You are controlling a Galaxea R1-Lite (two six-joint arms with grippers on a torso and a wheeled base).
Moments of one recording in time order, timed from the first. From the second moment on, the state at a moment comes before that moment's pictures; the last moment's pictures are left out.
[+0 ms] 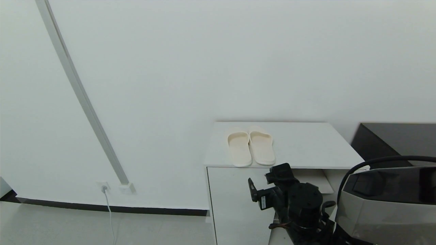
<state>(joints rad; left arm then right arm) 0.00 0.00 0.00 0.00 -0.03 0.01 0.82 2.25 -0.59 -1.57 -0.57 -0.01</state>
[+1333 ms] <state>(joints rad) 0.00 0.00 0.00 0.00 -0.03 0.02 0.85 1.96 -1.06 -0.50 -0.57 0.26</state>
